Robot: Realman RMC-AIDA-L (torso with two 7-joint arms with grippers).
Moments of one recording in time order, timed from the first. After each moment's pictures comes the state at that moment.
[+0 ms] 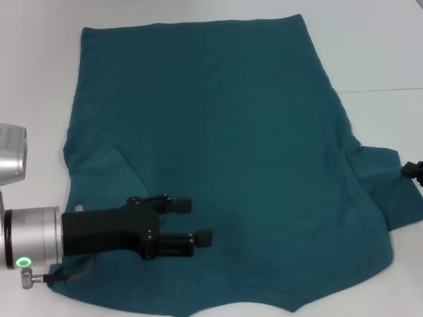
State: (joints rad) left arm -0.58 -2.14 0.74 0.64 1.99 1.62 -1.51; right arm 0.43 2.03 -0.37 -0.54 -1.99 -1.01 2.23
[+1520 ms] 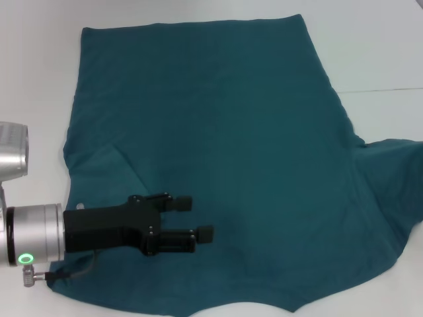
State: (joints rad) left arm -0.58 -2.14 0.74 0.64 1.99 1.60 -1.54; right arm 0.47 1.97 -0.36 -0.52 -1.96 -0.94 2.15
